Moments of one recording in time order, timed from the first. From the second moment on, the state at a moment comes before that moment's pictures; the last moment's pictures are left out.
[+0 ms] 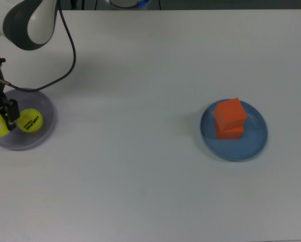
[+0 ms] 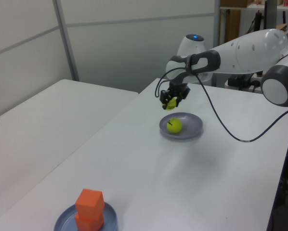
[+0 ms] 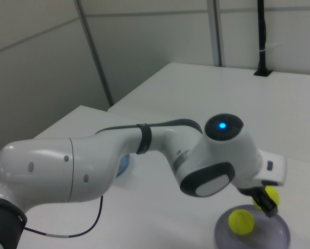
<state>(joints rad) 0.10 0.51 -0.38 -1.58 0.40 2.37 -0.11</state>
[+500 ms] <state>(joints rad) 0.10 0.55 -0.40 -1.63 0.40 2.37 -0.11</state>
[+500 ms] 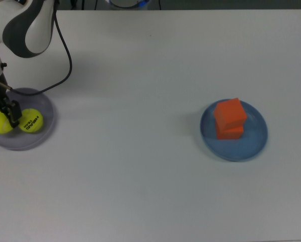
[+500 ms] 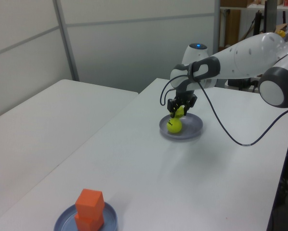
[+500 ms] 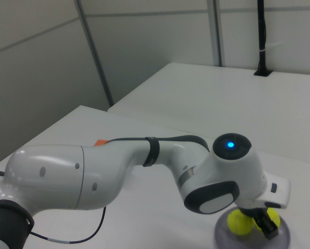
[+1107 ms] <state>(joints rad) 0.13 0.42 -0.39 -1.58 0.38 2.16 -0.12</state>
